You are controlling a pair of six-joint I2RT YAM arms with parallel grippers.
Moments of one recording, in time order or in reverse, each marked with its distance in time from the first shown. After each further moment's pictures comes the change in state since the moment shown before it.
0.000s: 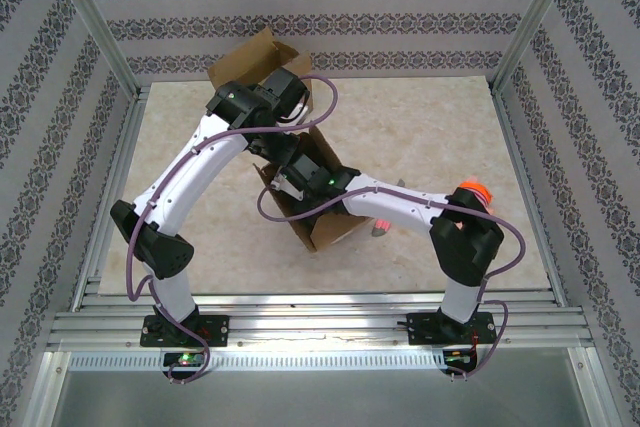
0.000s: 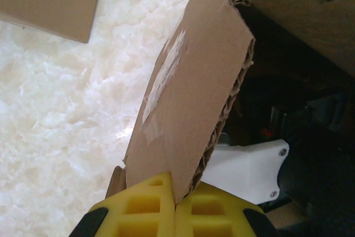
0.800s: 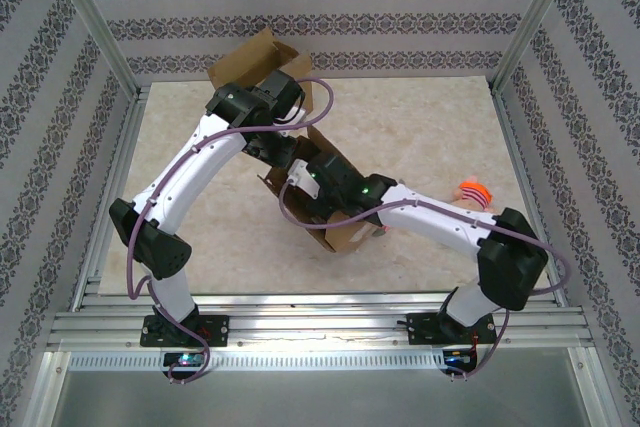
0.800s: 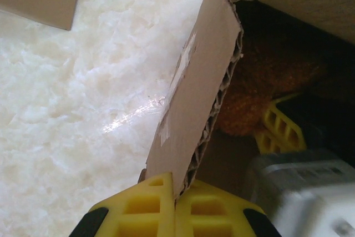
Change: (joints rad) left arm 0.038 -0.011 -0.071 0.031 0.070 0.000; right arm -0.023 -0.269 -0.201 0.164 -0.130 0.031
